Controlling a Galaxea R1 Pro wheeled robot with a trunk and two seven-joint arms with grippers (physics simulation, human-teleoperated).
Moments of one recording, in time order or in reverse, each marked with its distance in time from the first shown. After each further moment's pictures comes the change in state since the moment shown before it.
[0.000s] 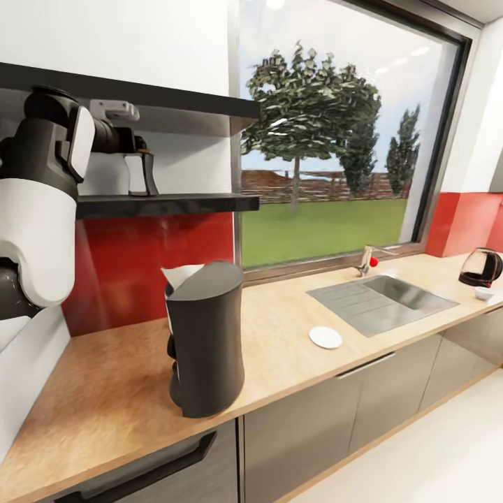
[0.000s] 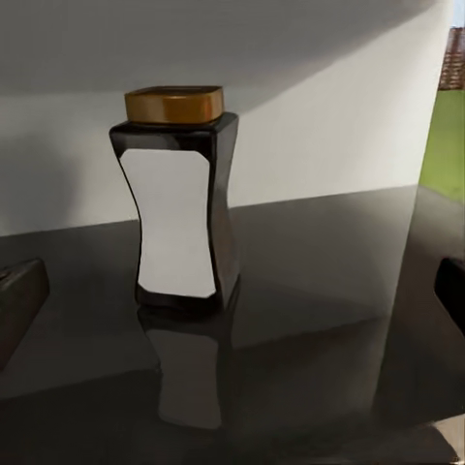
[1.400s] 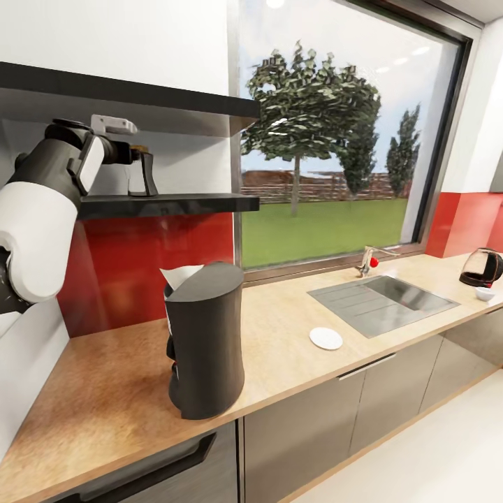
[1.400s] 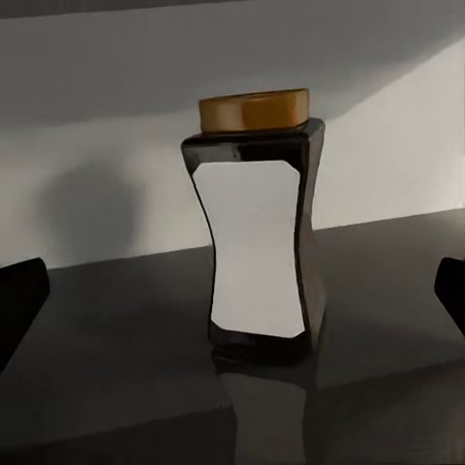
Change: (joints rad) left arm -0.023 0.030 -0.016 0.238 -0.060 -0.292 0.070; right arm 0.000 0.001 0.000 0.038 -0.001 0.001 0.001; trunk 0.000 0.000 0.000
